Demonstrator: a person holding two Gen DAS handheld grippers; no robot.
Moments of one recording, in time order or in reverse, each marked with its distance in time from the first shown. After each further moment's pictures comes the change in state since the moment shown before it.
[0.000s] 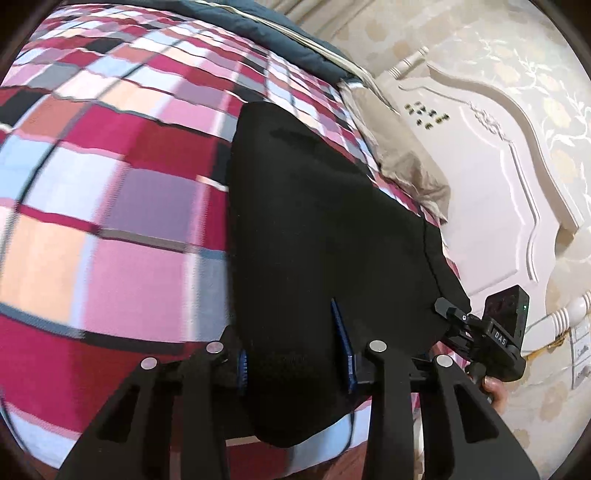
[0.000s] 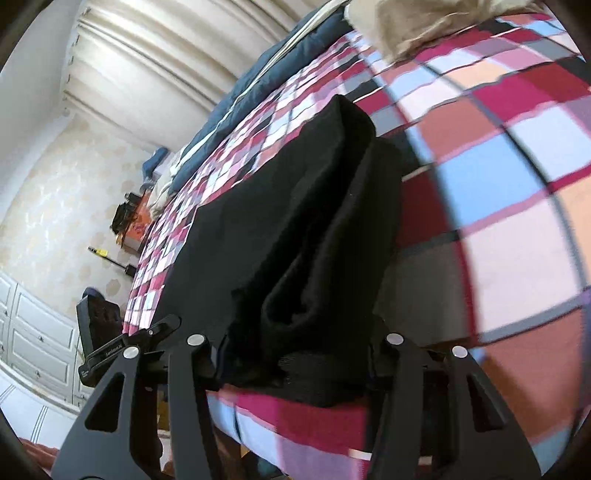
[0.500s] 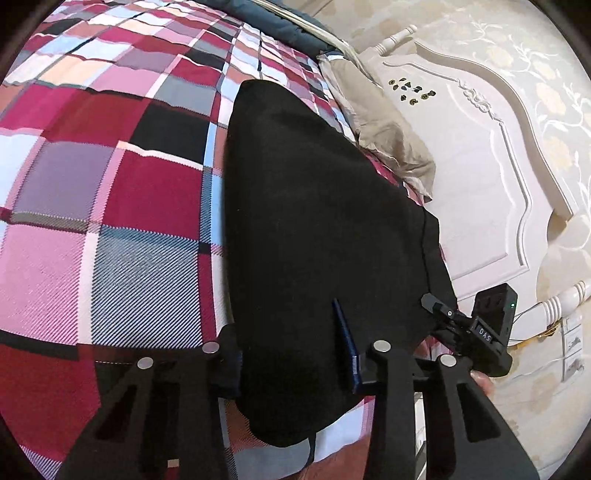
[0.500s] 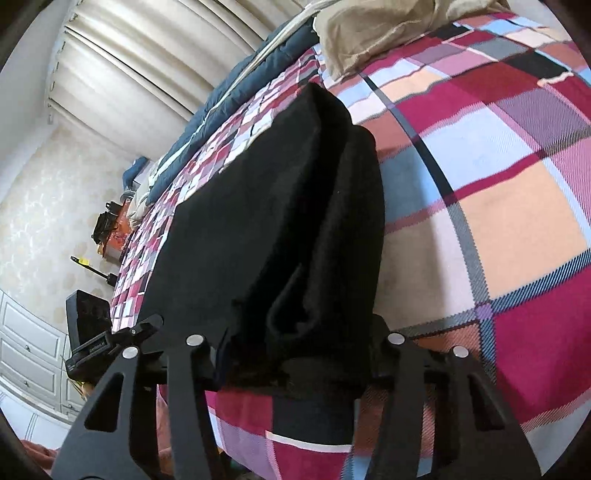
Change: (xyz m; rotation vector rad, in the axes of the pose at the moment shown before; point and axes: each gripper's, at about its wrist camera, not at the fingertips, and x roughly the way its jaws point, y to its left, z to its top) left arm 0.046 -0.035 0.000 0.018 0.098 -0.082; right arm -0.049 -0.040 0.000 0.032 -0.064 -0.101
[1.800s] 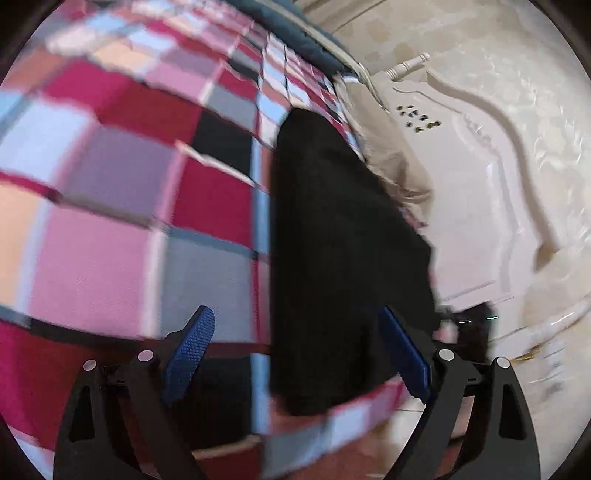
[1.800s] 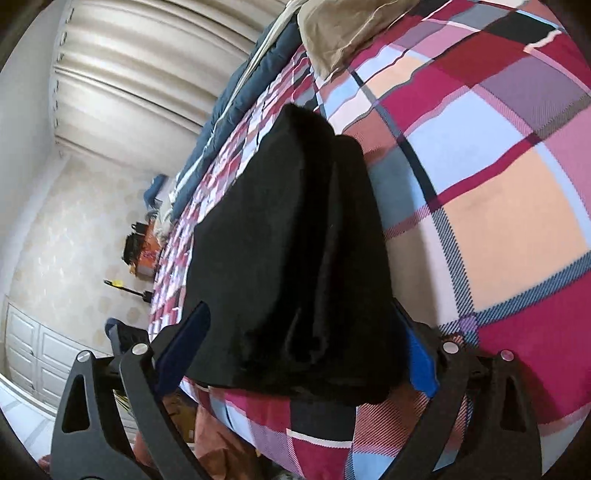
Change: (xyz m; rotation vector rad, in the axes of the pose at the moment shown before) left arm -0.019 0.037 -0.003 -0.137 -0.013 -0.123; right arm -0.024 -0.034 0.007 0.133 0.035 0.123
